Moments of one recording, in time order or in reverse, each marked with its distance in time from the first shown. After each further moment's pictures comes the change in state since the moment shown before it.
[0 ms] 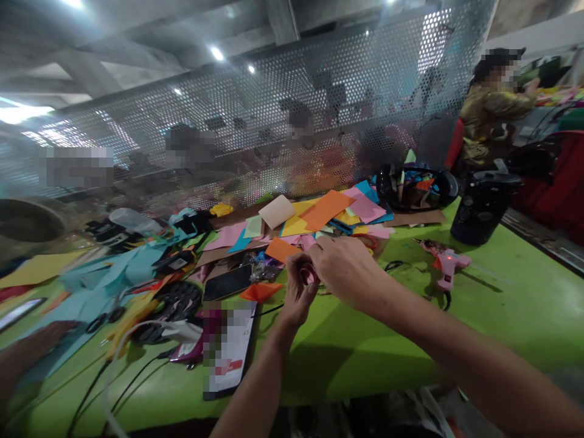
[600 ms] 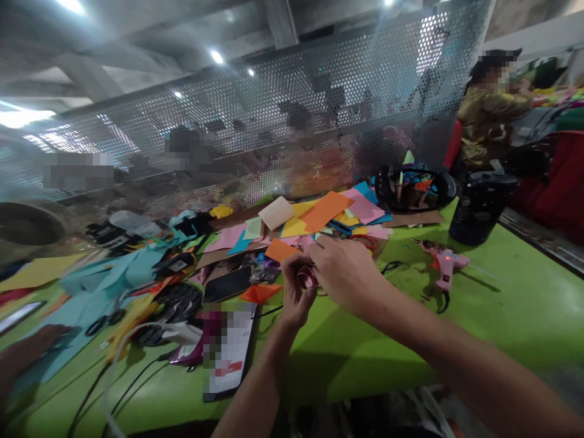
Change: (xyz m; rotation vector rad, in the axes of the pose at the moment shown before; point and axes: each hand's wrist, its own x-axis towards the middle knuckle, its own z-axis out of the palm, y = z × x) left_hand 0.000 0.000 0.002 0.031 0.058 0.128; right_hand -0.004 -0.006 -0.004 0.079 0.079 0.097
